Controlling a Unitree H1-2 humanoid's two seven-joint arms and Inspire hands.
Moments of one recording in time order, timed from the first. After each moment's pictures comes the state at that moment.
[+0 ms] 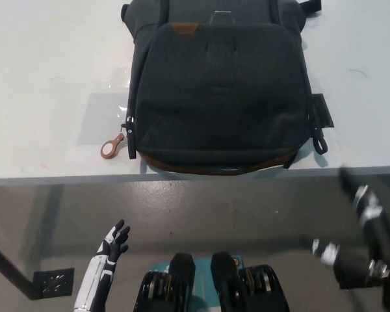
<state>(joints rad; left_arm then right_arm) 0.10 0.06 -0.05 0.06 0.10 -0.21 -0.01 -0.02 -0.17 0.02 -0.22 -0.08 -0.22 0.06</state>
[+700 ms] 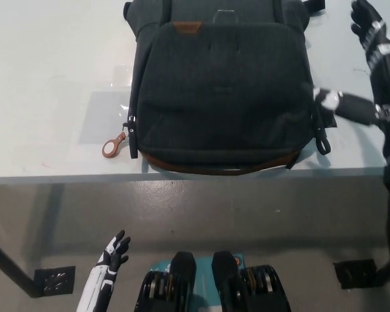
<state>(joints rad) 0.13 0.06 -0.05 0.08 0.11 -0.22 -0.01 -0.58 -0.19 -0.05 -0.01 -0.02 0.00 0.06</state>
